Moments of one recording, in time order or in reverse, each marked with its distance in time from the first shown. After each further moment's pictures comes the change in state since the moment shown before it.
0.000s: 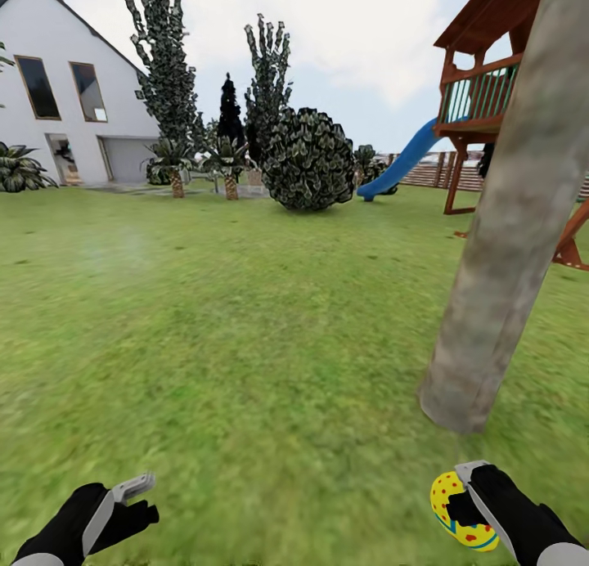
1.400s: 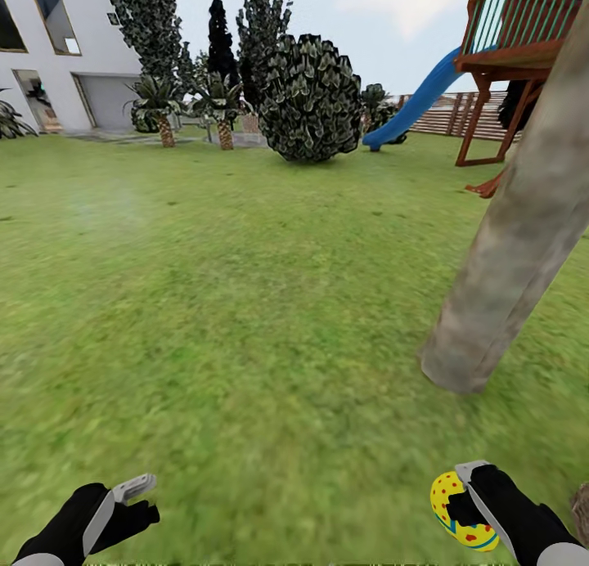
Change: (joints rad) left arm 0.000 -0.001 -0.002 0.000 0.000 0.000 -0.003; right arm 0.000 0.000 0.000 -0.001 0.000 0.000 0.000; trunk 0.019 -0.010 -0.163
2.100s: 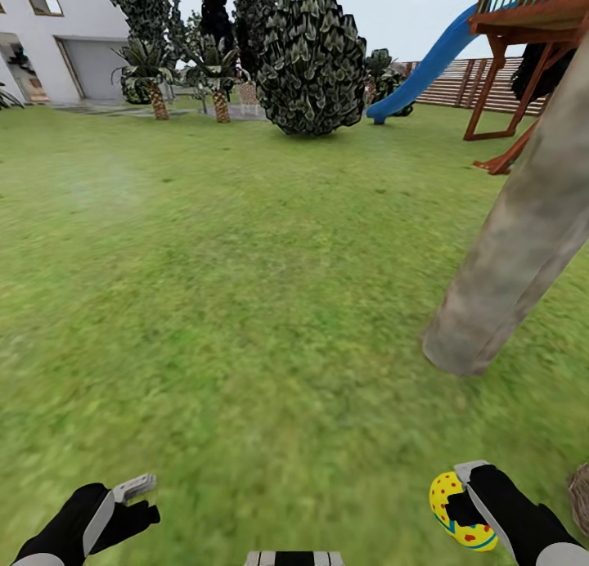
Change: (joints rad) left arm 0.000 -0.001 0.001 0.001 0.000 0.000 0.000; right arm 0.000 0.003 0.000 0.001 0.000 0.000 0.000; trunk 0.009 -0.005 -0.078
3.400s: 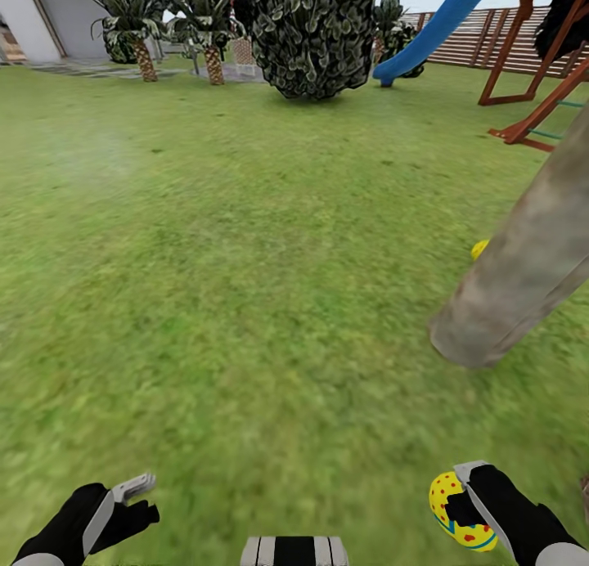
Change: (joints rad) left arm 0.000 0.001 0.002 -0.001 0.000 0.000 0.001; right arm 0.000 0.001 0.000 0.001 0.000 0.000 0.000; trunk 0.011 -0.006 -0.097
